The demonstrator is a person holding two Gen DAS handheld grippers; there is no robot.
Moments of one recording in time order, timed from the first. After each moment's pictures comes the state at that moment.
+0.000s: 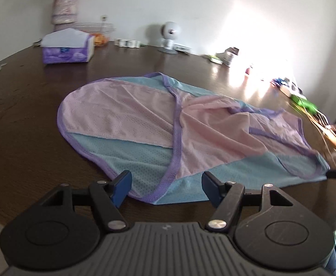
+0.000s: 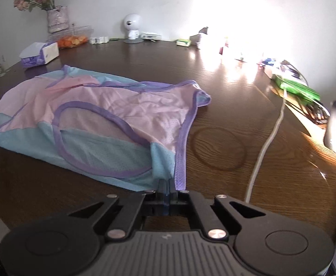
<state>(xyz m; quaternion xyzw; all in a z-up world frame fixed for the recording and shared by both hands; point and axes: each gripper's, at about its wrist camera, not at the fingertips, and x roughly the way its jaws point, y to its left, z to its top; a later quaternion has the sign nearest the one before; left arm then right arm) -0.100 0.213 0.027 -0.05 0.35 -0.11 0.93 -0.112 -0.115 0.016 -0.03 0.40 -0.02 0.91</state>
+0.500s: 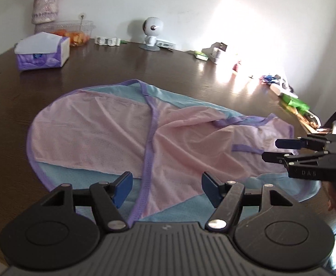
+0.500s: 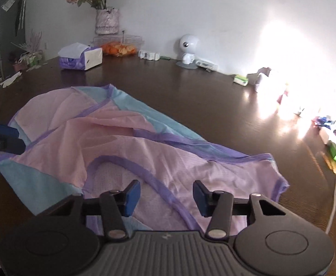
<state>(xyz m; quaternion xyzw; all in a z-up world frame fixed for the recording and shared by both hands) -0.056 0.193 0.036 -0.07 0.37 -0.11 0.92 0.001 -0.056 0.021 -0.10 0.36 0.13 0.92</state>
